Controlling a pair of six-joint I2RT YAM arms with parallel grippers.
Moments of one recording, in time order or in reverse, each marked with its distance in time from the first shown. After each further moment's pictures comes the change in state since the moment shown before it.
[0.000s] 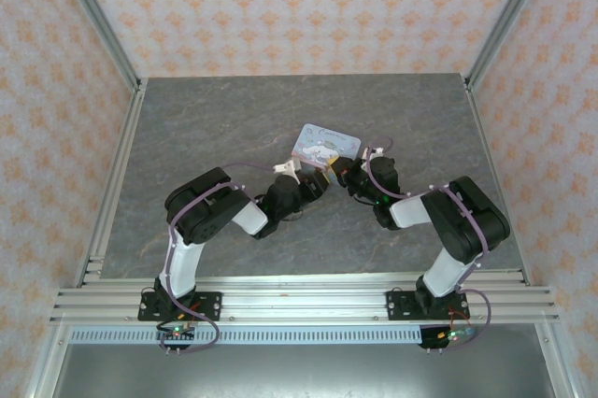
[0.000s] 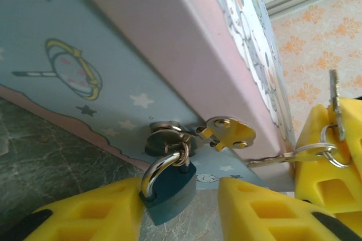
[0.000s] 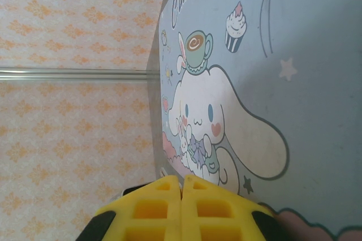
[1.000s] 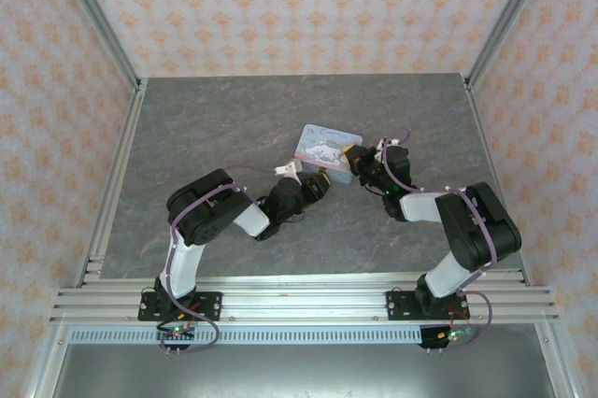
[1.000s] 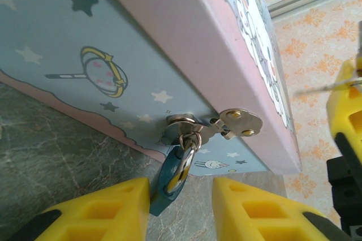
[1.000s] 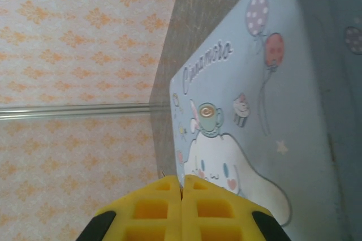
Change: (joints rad) left arm -0.018 0.002 0.005 -0.009 -0.031 -0.011; right arm -0.109 -0.068 0.049 -0.135 -0.001 0.007
